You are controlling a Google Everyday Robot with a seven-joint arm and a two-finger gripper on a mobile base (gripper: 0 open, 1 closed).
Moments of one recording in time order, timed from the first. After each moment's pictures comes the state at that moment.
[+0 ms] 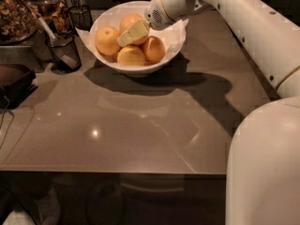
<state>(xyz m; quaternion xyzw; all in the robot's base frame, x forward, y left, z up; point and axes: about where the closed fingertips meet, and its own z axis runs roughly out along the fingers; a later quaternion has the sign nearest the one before) 0.739 0.032 0.934 -0.46 0.77 0.23 0.38</state>
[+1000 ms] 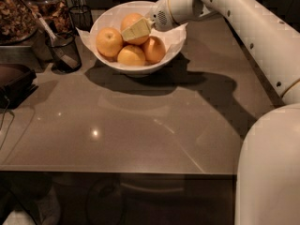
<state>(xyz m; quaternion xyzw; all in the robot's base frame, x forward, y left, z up) 0.743 0.026 0.938 -0.43 0.75 0.27 0.41</state>
